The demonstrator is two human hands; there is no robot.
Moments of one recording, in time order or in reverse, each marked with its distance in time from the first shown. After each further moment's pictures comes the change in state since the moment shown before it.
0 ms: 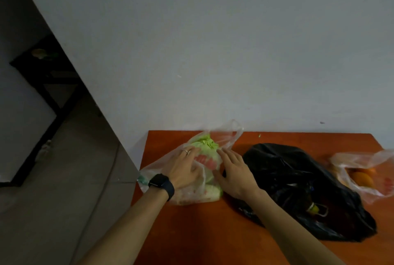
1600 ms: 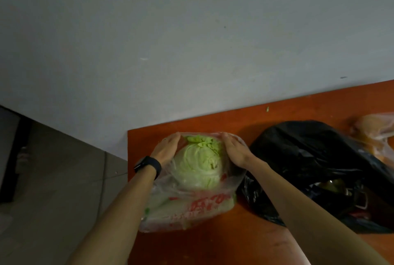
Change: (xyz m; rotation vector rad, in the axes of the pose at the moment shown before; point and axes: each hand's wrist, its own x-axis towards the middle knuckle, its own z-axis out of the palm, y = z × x) left_hand 0.165 -0.089 0.016 -0.458 -0.302 -0.438; right_hand 0.166 0.086 0.078 0.586 -0.226 0.478
